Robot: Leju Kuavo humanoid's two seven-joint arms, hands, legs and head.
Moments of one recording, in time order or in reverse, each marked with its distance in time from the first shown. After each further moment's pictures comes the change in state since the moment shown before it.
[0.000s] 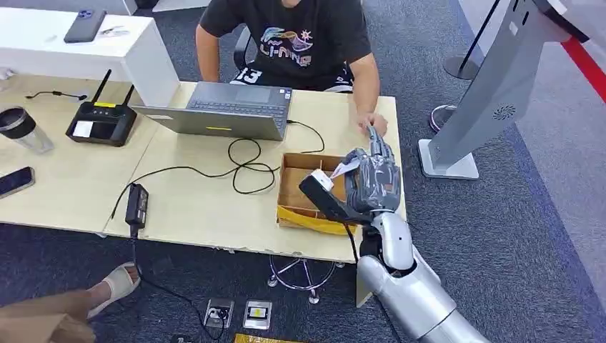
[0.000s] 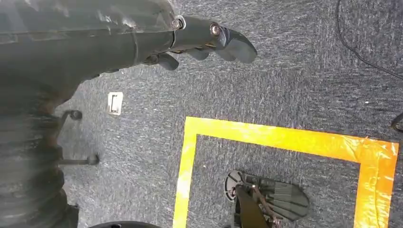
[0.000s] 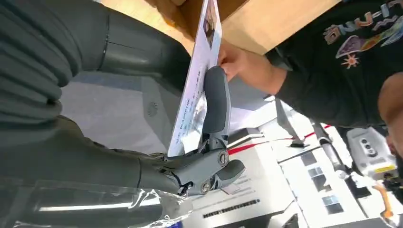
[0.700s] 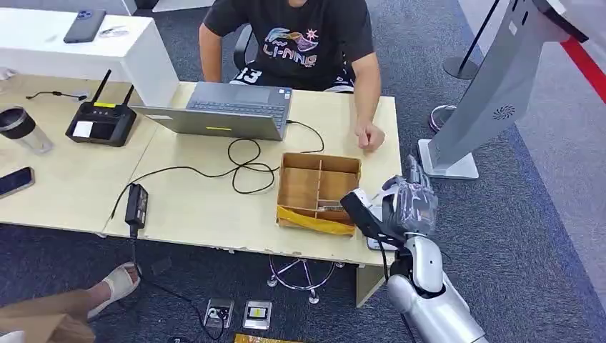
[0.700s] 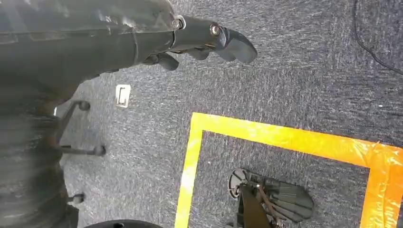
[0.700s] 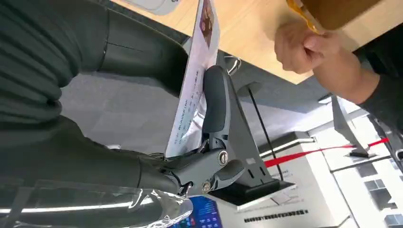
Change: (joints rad) left arm 0.001 0.003 0.000 0.000 0.051 0.023 0.018; right arm 0.133 -0.105 -0.097 -0.015 0.002 -0.022 0.020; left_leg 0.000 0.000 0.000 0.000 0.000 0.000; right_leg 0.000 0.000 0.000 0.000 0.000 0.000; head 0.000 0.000
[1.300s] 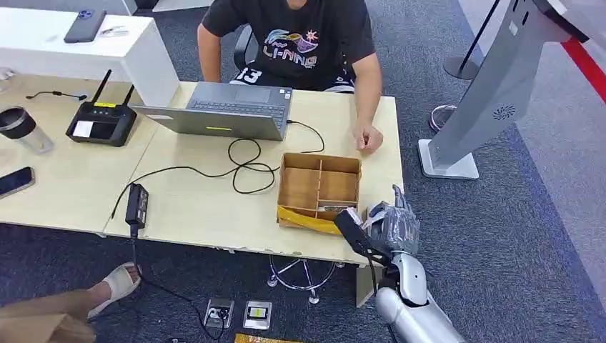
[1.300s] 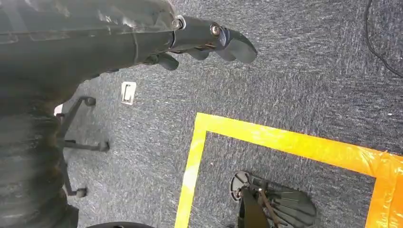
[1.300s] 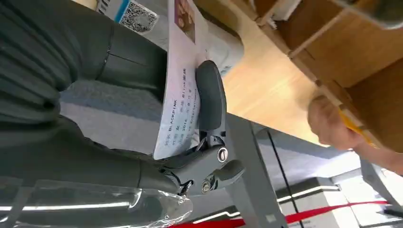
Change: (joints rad) left arm -0.001 0.000 0.000 0.000 0.019 0.020 0.015; right arm 0.009 0.069 0.035 0.250 -0.161 -0.090 -0.072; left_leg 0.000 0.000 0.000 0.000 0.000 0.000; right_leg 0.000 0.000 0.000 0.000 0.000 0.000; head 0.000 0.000
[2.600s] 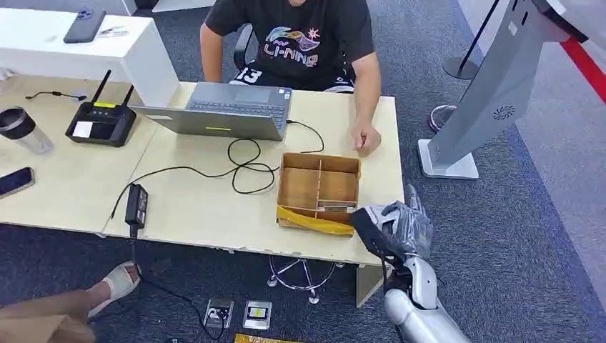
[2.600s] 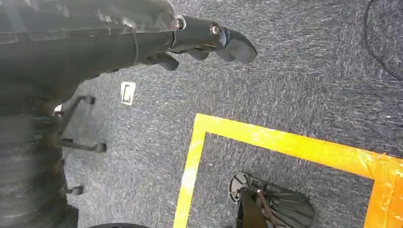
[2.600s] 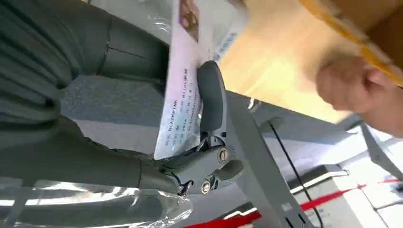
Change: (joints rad) left arm 0.000 0.000 -0.001 0.000 0.003 0.002 -0.011; right arm 0.028 -0.047 -0.016 -0.093 -0.064 -0.075 -0.028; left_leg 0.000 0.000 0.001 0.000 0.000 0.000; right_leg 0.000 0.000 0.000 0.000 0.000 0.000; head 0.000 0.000
